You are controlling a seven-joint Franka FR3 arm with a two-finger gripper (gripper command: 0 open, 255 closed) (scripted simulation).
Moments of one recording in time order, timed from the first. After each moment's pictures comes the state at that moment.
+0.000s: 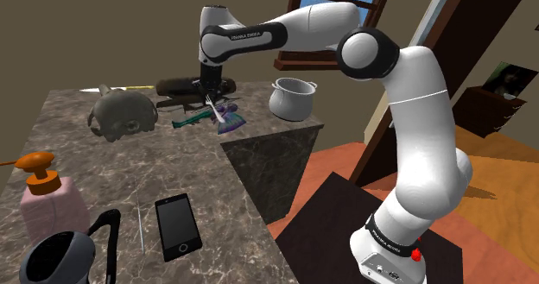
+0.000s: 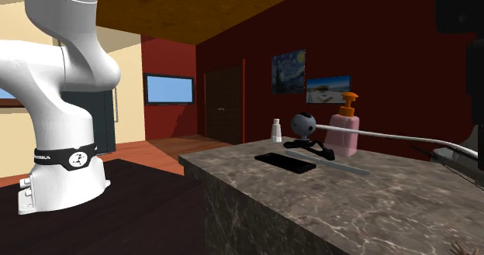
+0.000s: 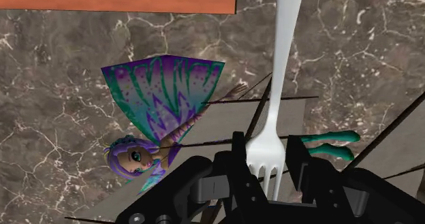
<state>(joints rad) -0.20 0.69 0.38 -1.28 -0.28 1.99 0.59</state>
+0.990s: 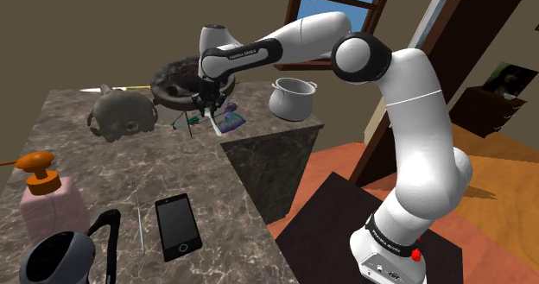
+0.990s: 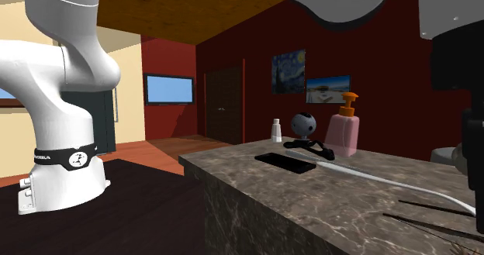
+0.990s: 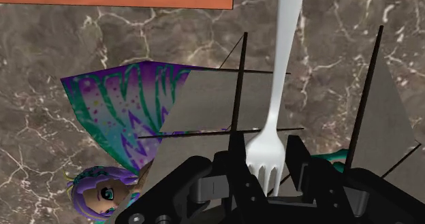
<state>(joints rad) -0.20 0.74 0.37 -1.35 -0.31 2.13 0.61</state>
